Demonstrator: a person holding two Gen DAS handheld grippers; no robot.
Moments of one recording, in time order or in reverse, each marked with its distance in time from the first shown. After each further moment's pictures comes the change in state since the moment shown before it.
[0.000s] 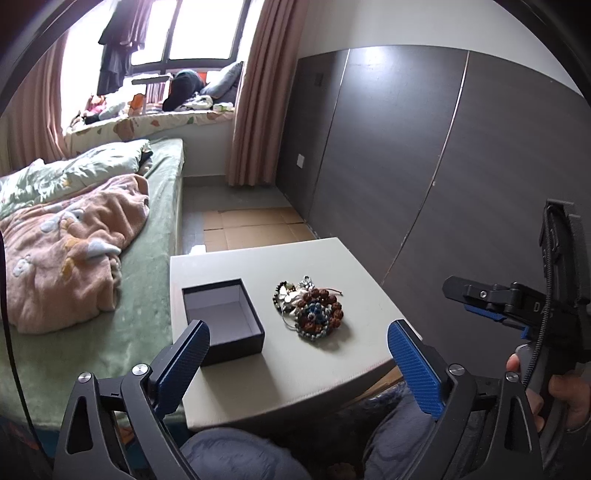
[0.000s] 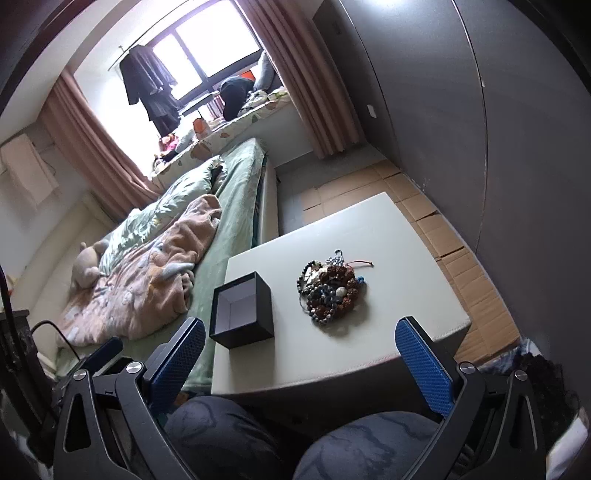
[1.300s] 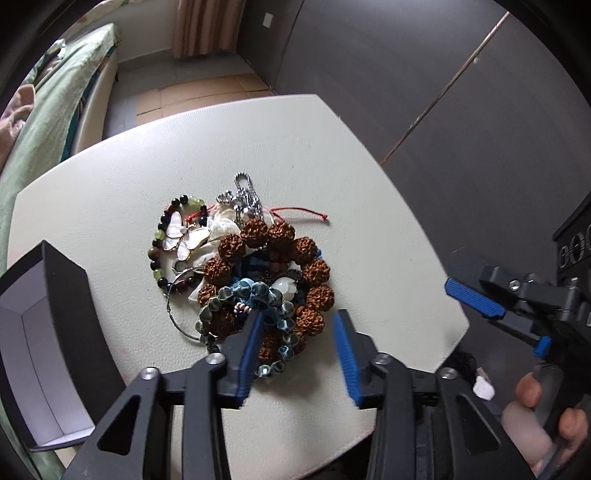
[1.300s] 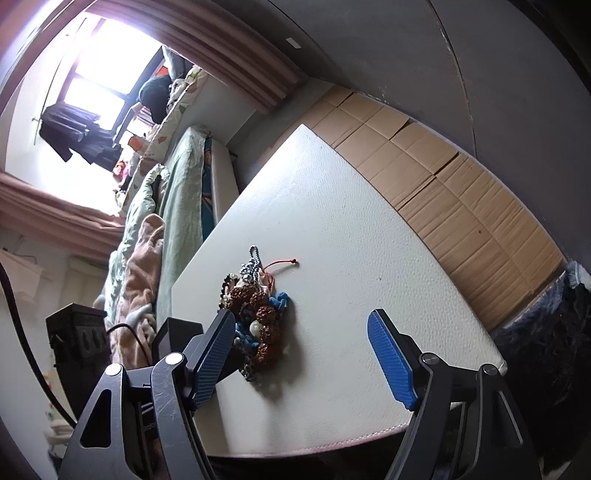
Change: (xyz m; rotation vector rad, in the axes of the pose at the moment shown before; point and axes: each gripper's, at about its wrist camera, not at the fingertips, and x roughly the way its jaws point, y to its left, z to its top) left arm 0.277 -0.041 -0.011 0.017 0.559 -0.112; right arm 0.169 -0.149 0.026 0.376 0.194 0.067
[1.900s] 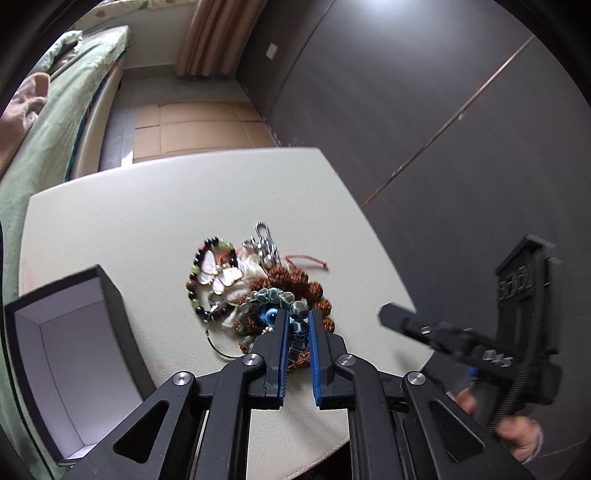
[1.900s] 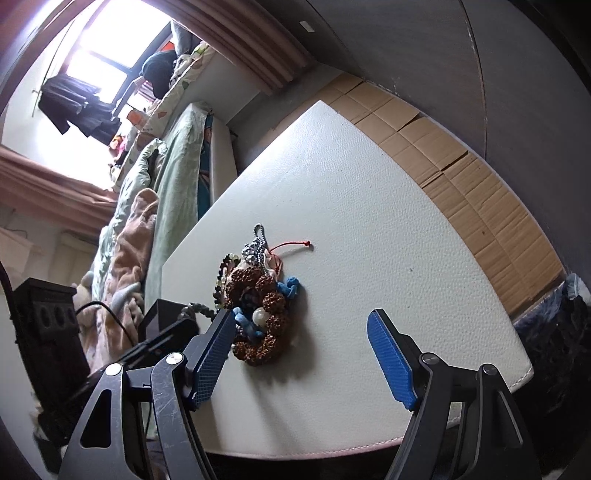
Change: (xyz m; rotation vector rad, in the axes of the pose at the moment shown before) left arm -0.062 0.044 0.006 -0.080 -0.154 -0.151; right arm 0.024 0.019 -0.003 -0.075 0.060 -0.043
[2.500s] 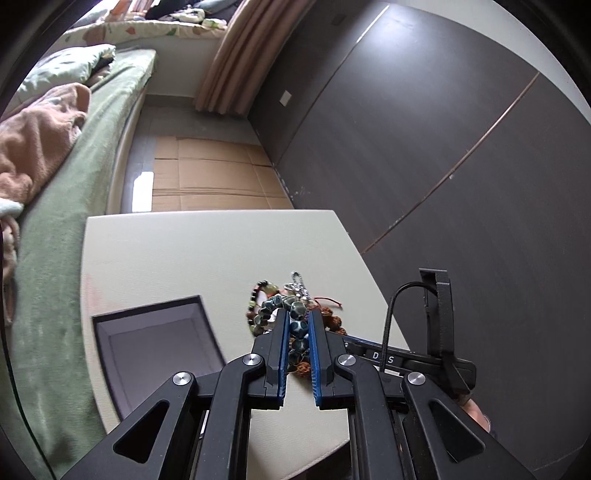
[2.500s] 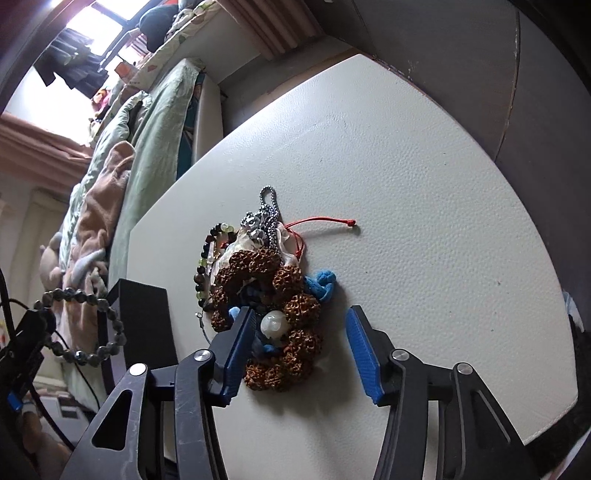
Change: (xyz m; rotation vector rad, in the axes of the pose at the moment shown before) left arm -0.080 0.043 0.001 -0.055 -0.166 -0.020; right arm 0.066 0.038 0.003 -0.102 0.130 -0.125
